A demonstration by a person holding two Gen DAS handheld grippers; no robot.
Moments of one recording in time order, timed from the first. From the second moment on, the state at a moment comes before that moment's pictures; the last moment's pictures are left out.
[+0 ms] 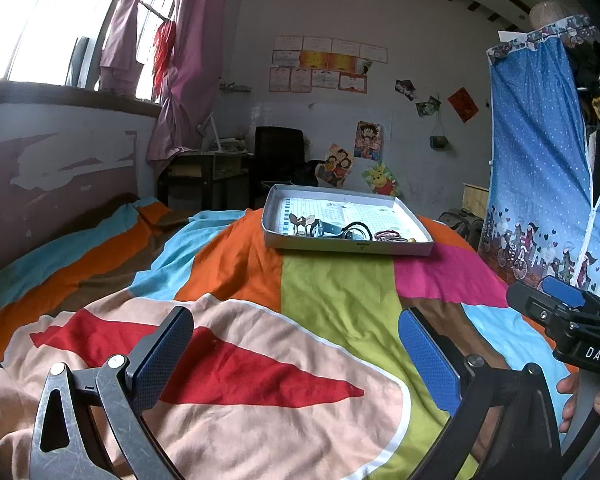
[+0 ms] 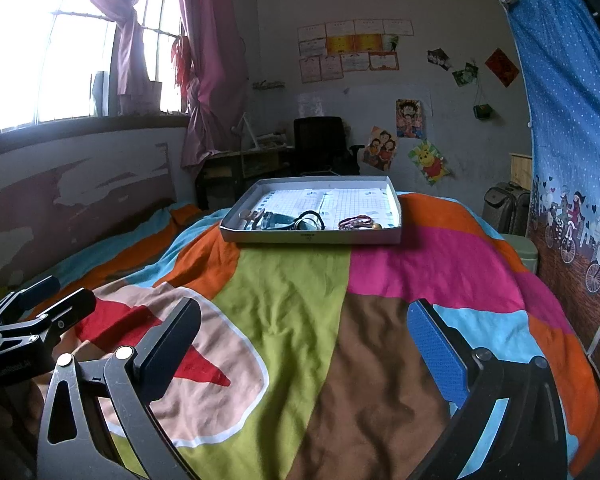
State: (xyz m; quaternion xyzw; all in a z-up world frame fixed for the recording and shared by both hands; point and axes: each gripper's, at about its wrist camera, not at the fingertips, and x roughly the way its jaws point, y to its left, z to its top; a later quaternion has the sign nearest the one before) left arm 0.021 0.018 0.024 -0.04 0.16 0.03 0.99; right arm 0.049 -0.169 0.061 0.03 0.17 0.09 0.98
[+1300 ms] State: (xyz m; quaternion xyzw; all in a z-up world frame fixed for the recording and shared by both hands) left arm 0.020 0.019 0.024 -0.04 0.15 0.03 0.99; right arm 0.045 -0.170 0.056 0.03 0.18 0.09 0.98
